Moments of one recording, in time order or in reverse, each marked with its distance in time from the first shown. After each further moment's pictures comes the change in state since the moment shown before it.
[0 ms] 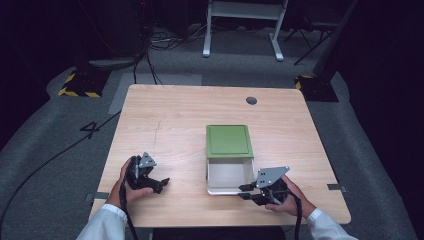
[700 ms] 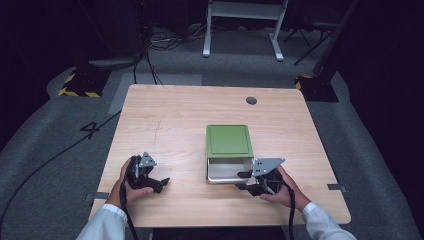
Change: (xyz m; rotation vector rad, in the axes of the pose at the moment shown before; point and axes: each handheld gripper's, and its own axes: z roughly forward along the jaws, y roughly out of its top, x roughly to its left) left arm 0.001 0.001 0.000 0.000 -0.003 0.004; right arm -0.025 0.004 0.013 -0.016 -0.082 0.038
